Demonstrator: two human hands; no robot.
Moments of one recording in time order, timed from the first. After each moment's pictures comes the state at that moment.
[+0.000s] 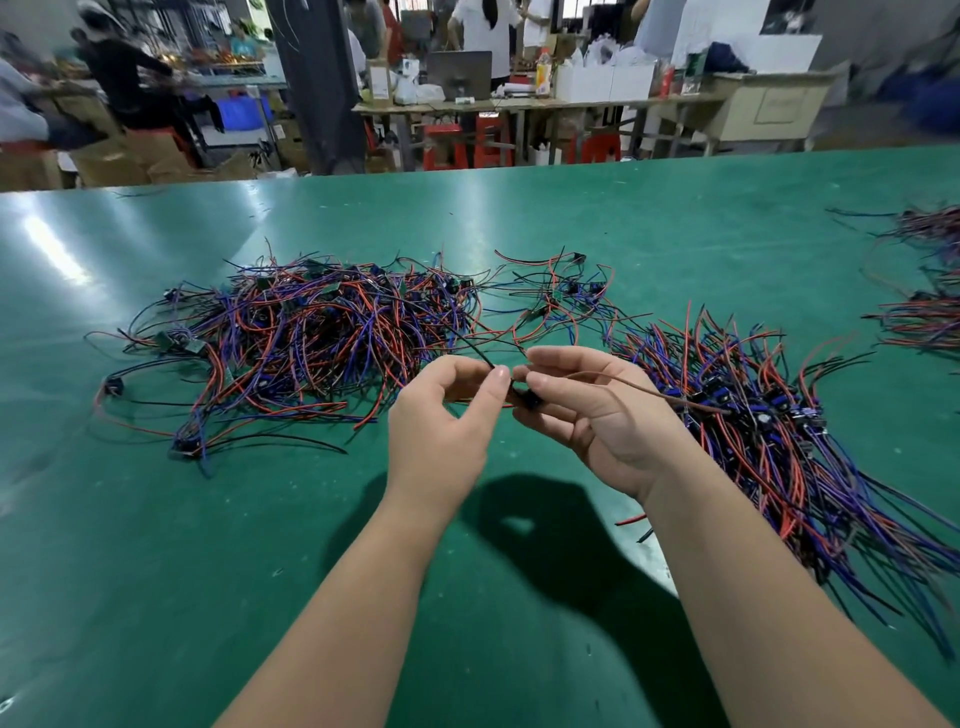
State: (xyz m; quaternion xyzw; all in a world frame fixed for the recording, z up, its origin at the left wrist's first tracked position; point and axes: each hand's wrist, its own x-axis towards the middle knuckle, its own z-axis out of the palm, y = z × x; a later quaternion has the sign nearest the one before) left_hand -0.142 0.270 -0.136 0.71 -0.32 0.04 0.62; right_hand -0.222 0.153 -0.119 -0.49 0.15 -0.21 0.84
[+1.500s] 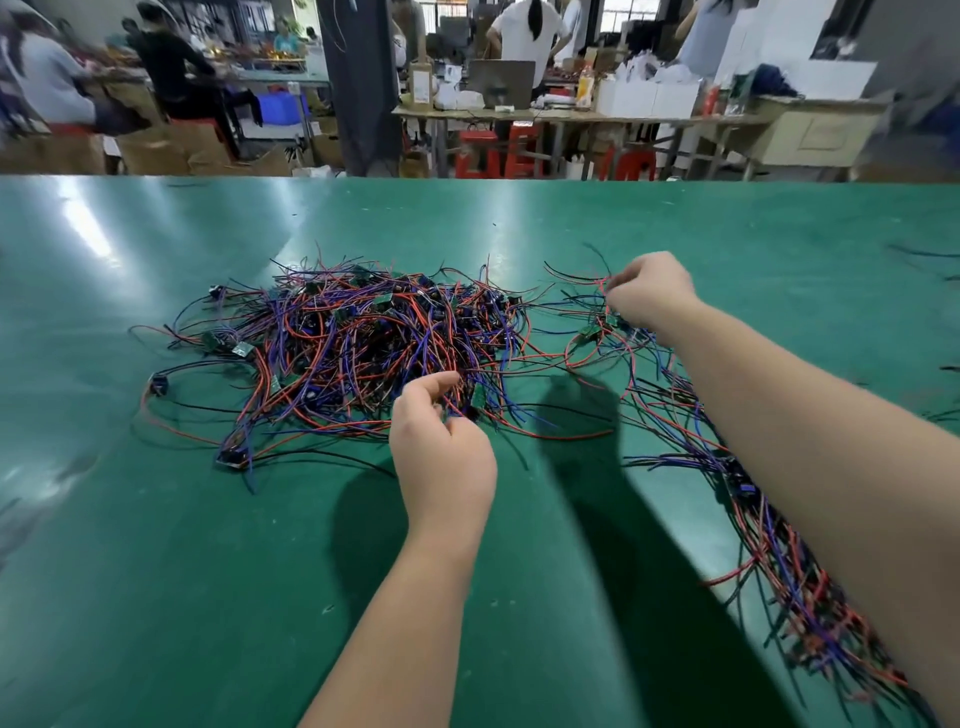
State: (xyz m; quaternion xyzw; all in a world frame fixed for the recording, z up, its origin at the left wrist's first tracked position) left_hand -0.103 0.279 -0.148 0.75 -0.10 0.04 0.66; right_hand -0.098 0.053 -0.071 -0.85 0.39 -0.20 0.28
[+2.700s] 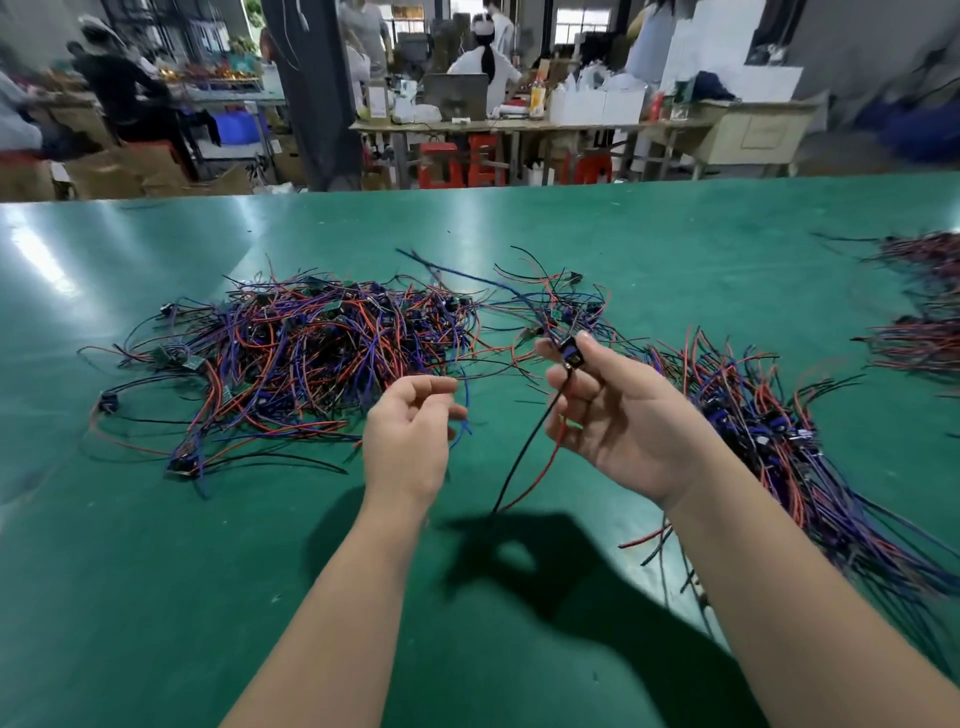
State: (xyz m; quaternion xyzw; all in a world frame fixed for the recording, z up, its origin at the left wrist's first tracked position) left_hand -0.117 0.270 -0.141 0.68 -0.15 -0.08 0.71; right_hand -0.227 0.143 -0.095 -0.45 0.15 -0.12 0.87
